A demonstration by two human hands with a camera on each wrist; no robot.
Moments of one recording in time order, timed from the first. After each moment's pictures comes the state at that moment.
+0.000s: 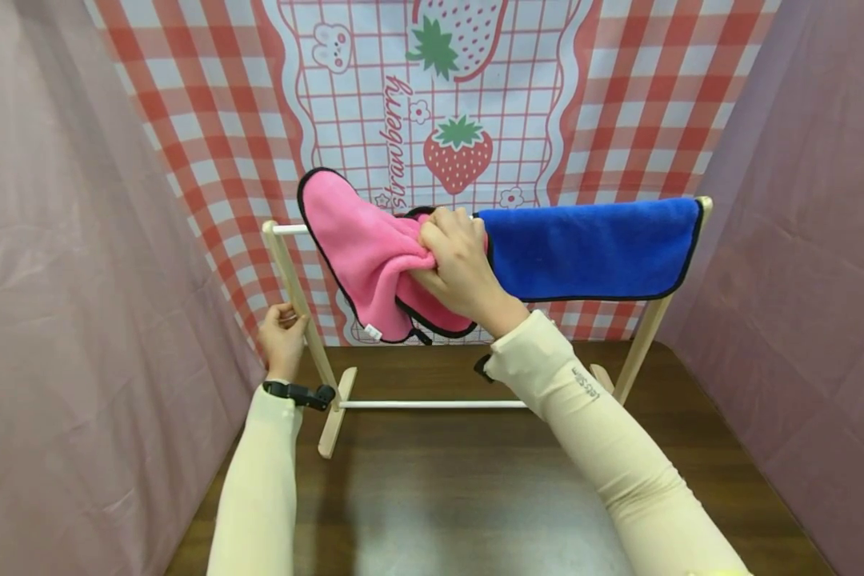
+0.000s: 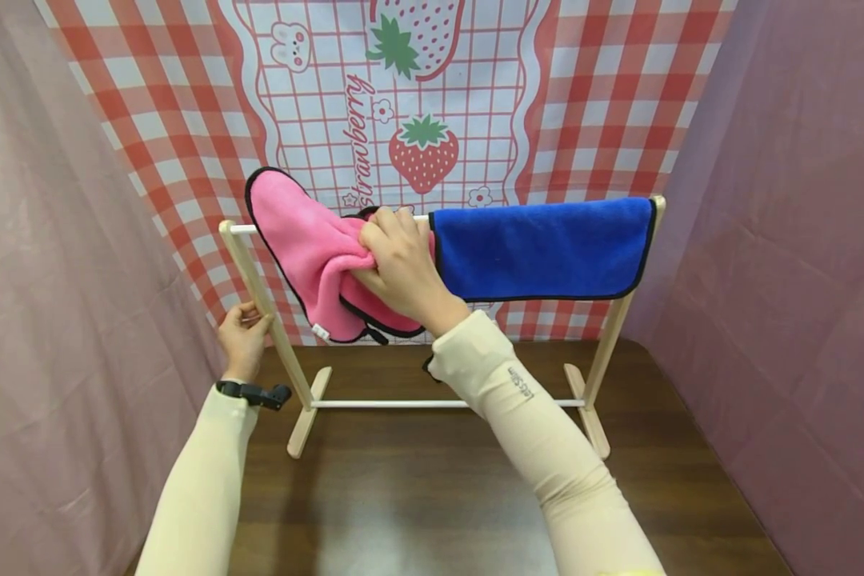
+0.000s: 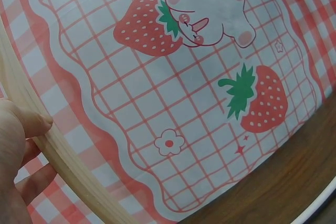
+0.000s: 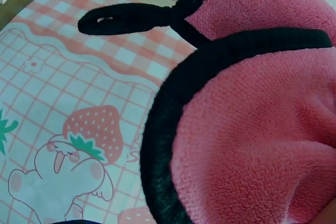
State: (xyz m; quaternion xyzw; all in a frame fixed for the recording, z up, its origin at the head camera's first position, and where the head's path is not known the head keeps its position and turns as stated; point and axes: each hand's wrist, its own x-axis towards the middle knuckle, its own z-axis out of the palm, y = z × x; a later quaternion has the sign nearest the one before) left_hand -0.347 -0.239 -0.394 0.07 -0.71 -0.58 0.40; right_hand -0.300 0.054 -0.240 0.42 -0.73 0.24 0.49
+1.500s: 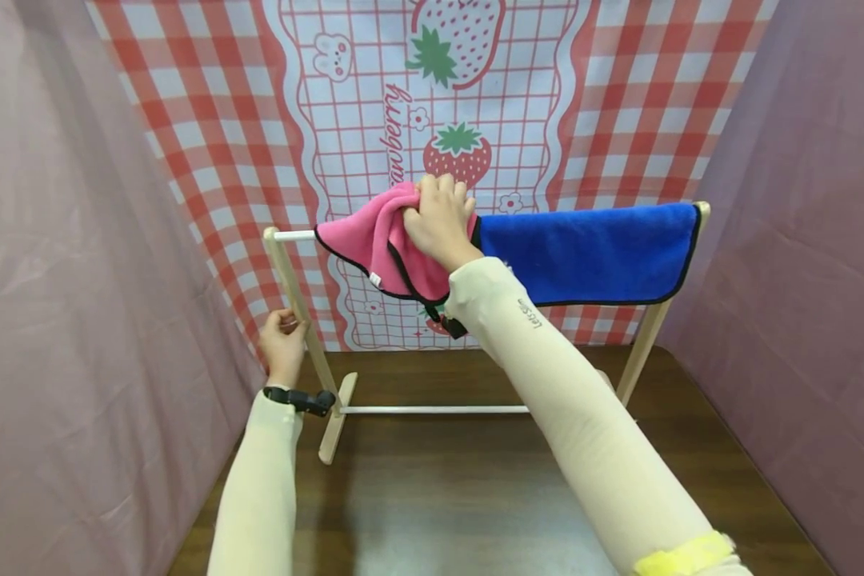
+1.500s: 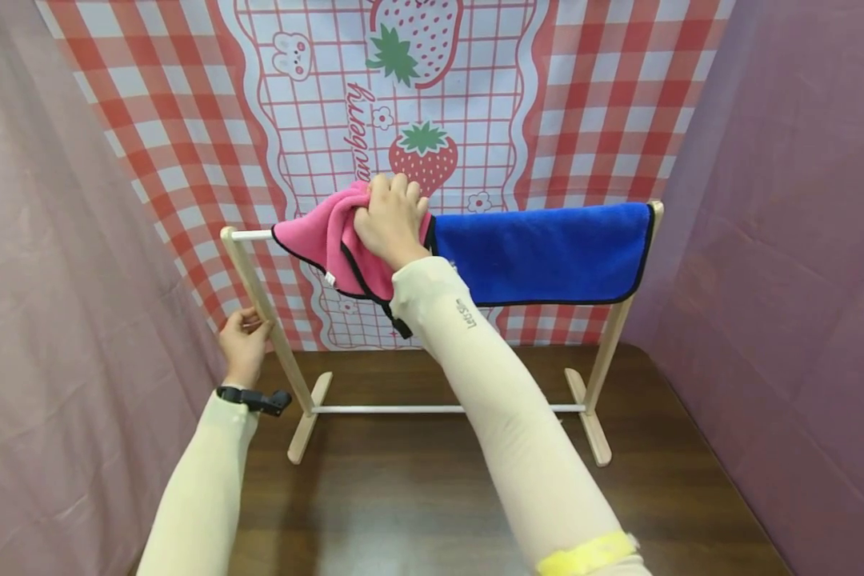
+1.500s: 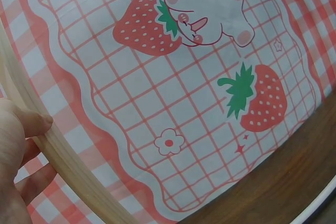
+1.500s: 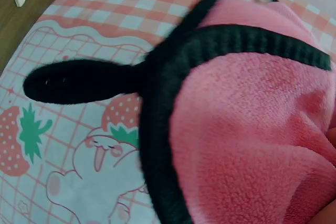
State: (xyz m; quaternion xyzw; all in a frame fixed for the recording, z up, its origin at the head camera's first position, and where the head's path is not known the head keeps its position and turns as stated) left_hand -0.346 -0.239 -0.393 0.09 -0.73 -0.56 0.39; right_hand -0.356 0.018 -0.196 0.11 -0.92 0.27 0.28
